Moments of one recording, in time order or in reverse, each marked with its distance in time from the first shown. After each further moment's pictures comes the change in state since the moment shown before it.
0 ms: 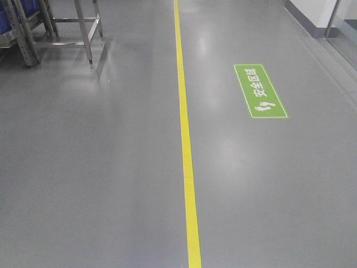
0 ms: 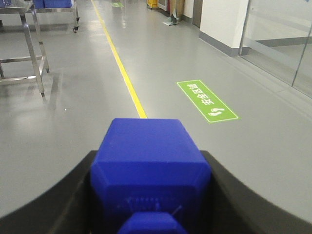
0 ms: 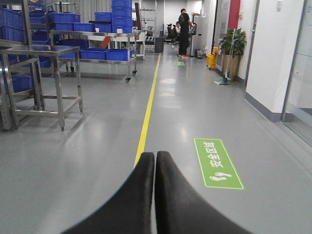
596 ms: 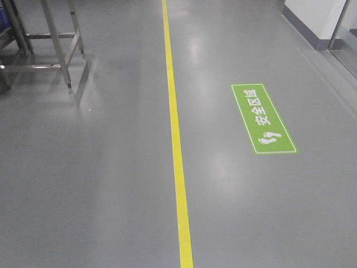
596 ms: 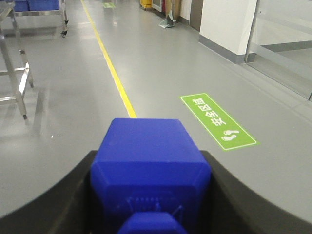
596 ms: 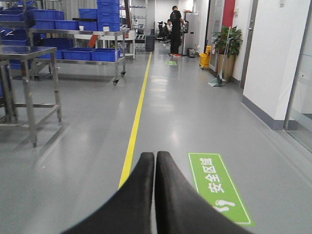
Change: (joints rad) left arm 0.000 0.000 0.000 0.000 0.000 0.000; right arm 0.000 0.000 0.000 0.000 0.000 0.000
